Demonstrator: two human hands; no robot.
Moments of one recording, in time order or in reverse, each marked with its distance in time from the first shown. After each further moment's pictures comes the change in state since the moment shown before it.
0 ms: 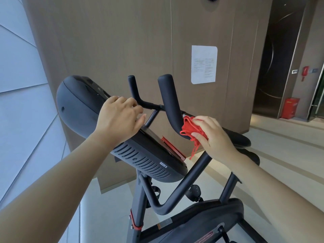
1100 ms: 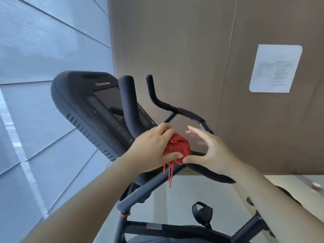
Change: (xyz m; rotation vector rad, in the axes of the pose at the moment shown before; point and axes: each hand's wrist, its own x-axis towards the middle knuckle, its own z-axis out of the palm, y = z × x) left_hand 0.061 0.216 0.006 -0.321 -0.265 -0.237; right_hand 0.013 0.146 -0.031 0.718 -0.479 -0.079
